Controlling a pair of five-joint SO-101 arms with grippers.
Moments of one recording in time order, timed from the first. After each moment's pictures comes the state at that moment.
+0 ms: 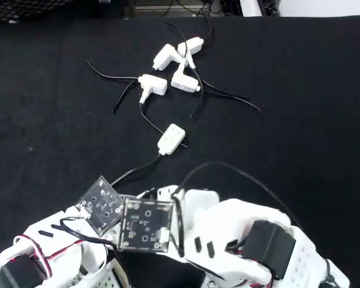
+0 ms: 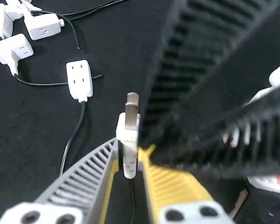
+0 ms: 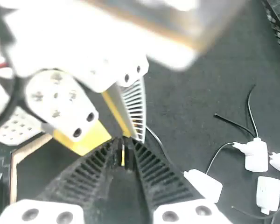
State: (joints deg) left arm 42.0 -93.8 51.1 90.4 -2.9; right arm -62.3 -60.5 27.4 84.0 24.0
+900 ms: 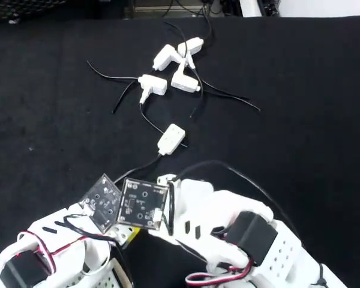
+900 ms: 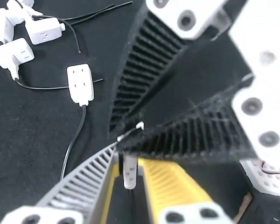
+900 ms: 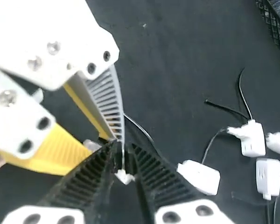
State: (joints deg) left arm 41.8 -93.5 51.4 89.8 -2.9; right arm -53.5 -61.3 38.5 75.9 26.9
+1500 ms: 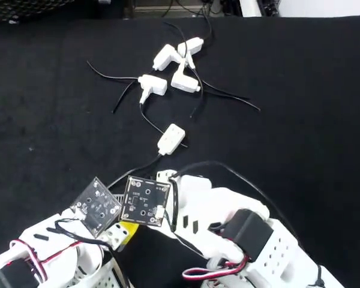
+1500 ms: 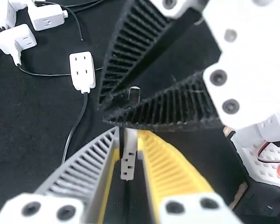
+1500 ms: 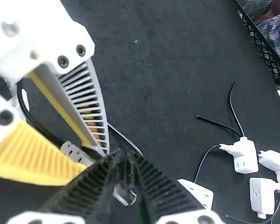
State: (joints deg) left arm 41.7 -102.5 51.6 90.0 -2.9; right arm -51.6 -61.5 43.6 70.3 28.9
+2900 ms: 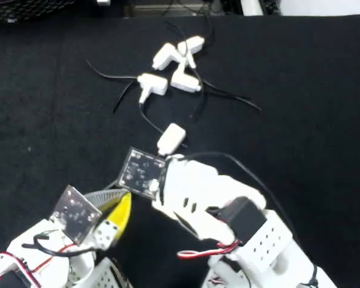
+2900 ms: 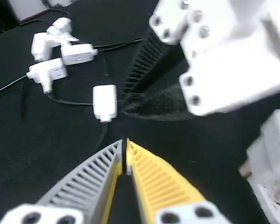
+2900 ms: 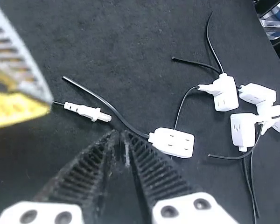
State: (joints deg) left arm 34.3 -104.0 52.3 89.6 -2.9; right arm -43.6 -60.4 46.9 66.3 29.1
